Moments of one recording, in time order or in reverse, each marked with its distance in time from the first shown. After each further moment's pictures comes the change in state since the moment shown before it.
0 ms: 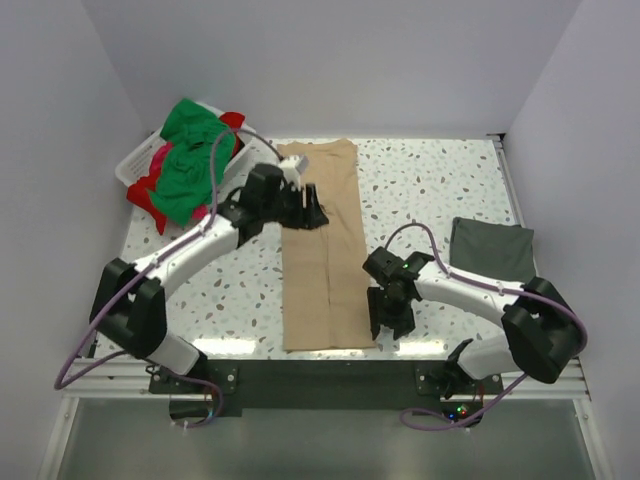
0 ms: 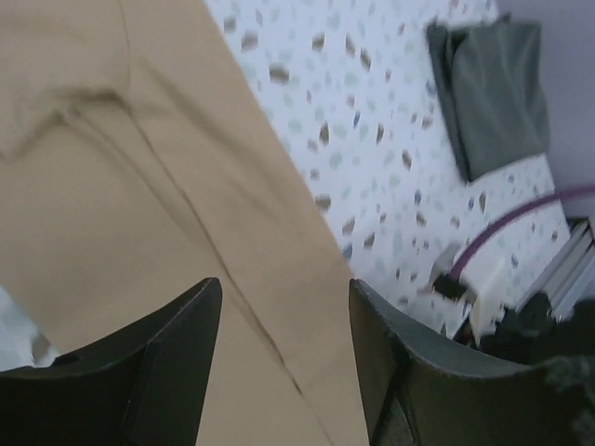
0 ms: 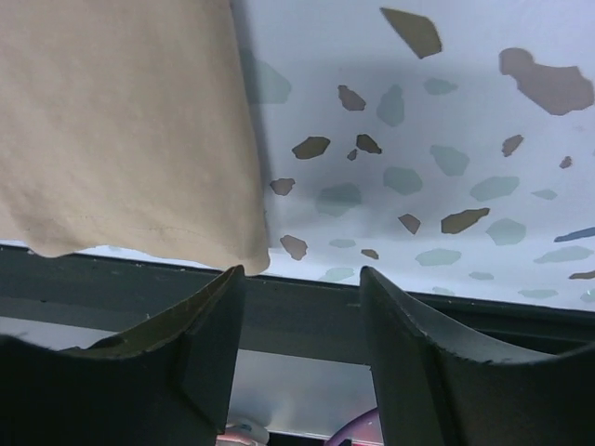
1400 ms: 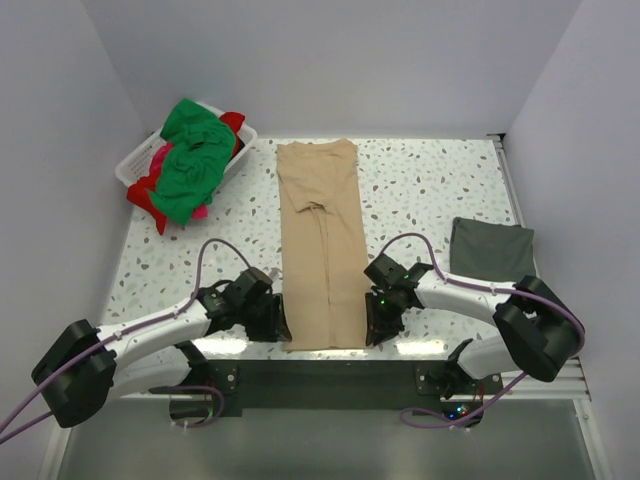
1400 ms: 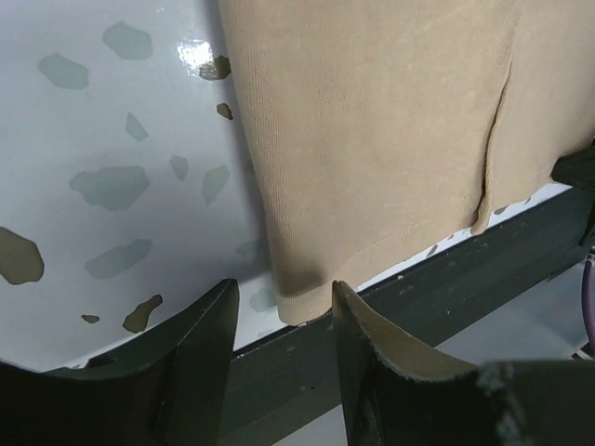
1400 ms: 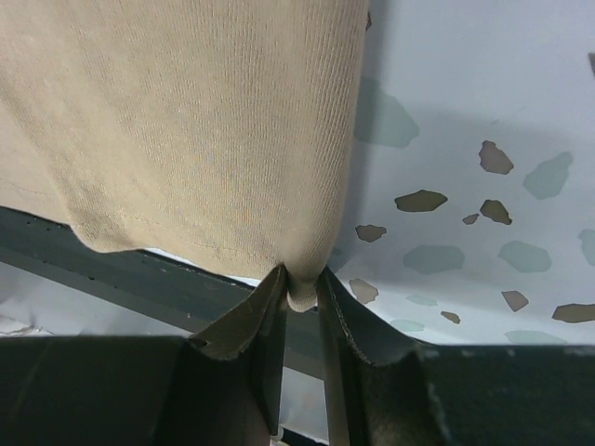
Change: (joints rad) left arm -0.306 -0.534 -0.829 -0.261 -0.100 -0.455; right arm -0.001 0.011 -0.134 0.266 -0.179 -0.002
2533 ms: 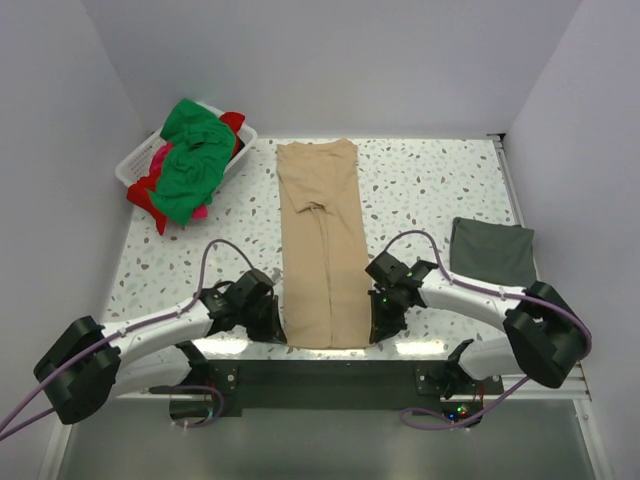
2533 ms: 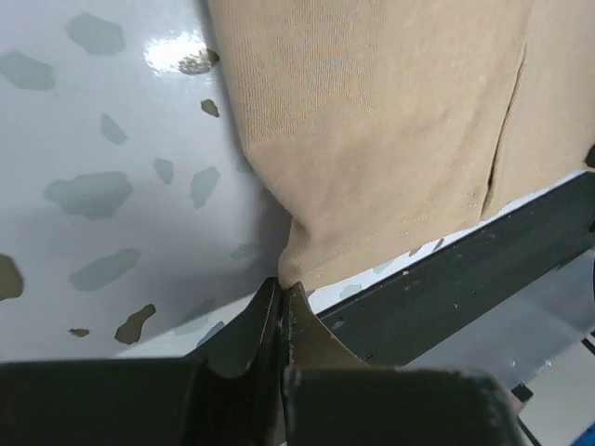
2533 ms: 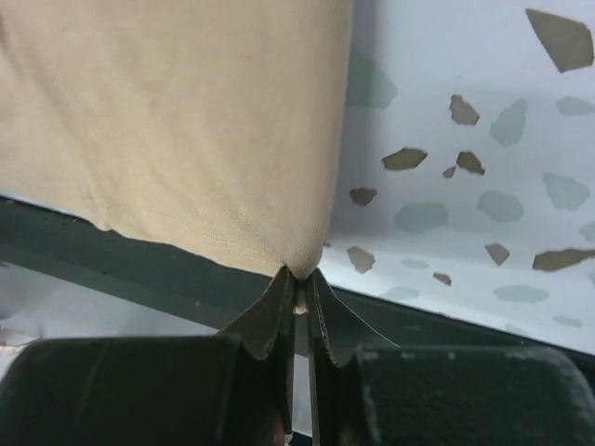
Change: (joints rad) left arm -0.006 0.037 -0.021 0.057 0.043 0.025; right arm 0.001 -0.037 0.023 -0.069 0.035 0.030
